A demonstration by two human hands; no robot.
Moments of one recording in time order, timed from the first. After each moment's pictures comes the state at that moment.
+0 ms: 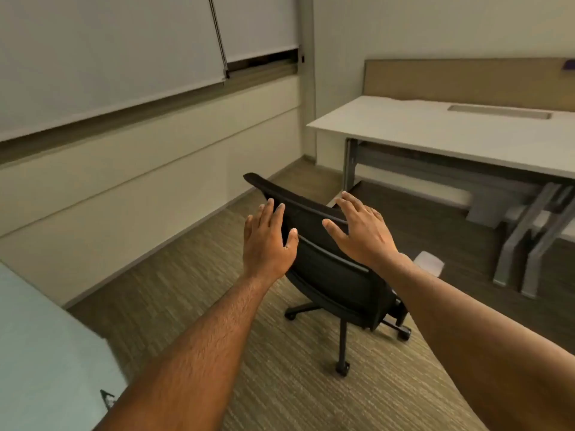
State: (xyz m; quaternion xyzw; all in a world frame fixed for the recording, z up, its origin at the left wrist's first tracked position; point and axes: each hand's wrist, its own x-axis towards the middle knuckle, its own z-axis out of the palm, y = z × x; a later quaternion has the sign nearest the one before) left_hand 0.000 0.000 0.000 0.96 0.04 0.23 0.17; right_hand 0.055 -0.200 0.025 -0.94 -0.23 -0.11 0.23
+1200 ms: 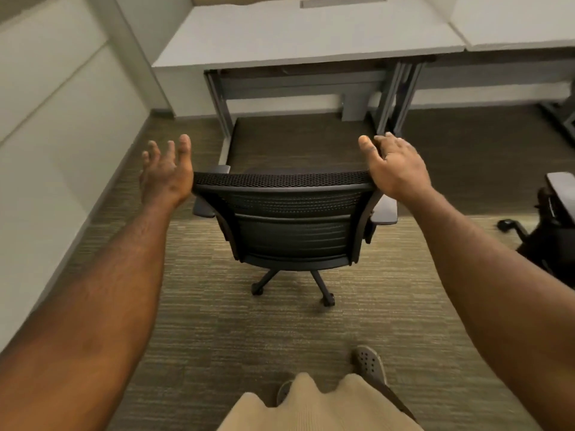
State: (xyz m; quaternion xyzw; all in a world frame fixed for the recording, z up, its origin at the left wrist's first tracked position) left_hand 0.306 0.178 -0.008 0.97 -0.01 0.01 0.26; right_hand 0.139 -0.179 -0.008 -0.94 0.25 -0.09 0.23
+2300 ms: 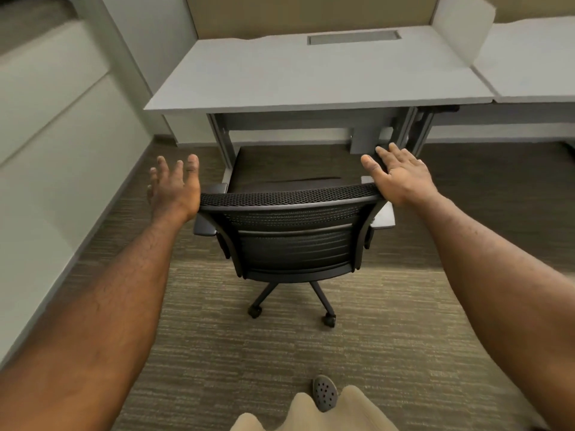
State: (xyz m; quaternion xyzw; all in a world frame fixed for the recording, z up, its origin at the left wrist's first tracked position) left_hand 0.508 0.055 -0.011 0.96 0.01 0.02 0.27; right_hand 0.367 -0.331 -0.012 -0.96 0.22 -0.02 0.18
